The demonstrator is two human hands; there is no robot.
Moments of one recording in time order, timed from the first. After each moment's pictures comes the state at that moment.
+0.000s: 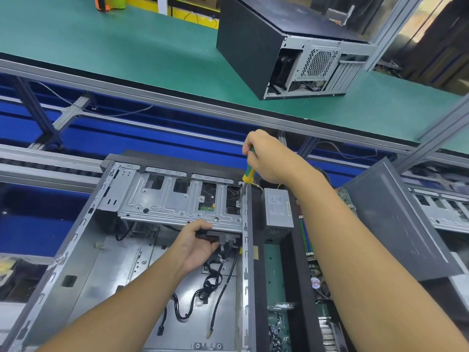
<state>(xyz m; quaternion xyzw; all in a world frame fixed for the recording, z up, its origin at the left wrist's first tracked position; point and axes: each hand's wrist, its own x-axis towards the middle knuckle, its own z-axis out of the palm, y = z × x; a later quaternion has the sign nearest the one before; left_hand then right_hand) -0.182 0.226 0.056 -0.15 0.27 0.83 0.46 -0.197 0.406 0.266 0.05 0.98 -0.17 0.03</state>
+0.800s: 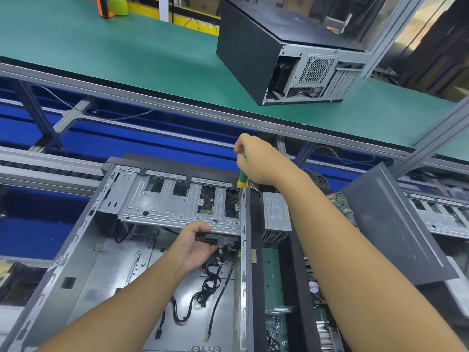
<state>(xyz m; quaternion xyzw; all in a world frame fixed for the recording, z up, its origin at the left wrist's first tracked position) -0.183 0.230 0.070 -0.19 0.30 0.82 0.45 -0.208 0.392 0.262 0.07 0.99 -0.15 0.04</state>
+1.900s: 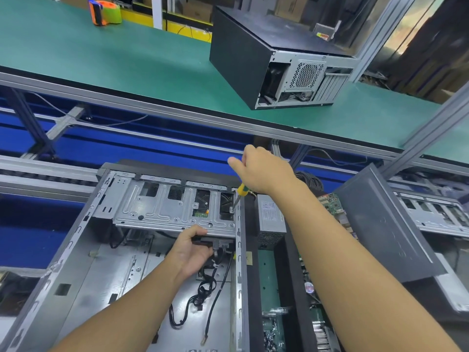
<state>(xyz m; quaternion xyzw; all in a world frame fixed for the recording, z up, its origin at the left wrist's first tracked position) -0.177 0.232 0.058 -0.15 0.29 0.84 0.44 -0.184 0.392 0.266 0.15 0.98 -0.09 0.05</state>
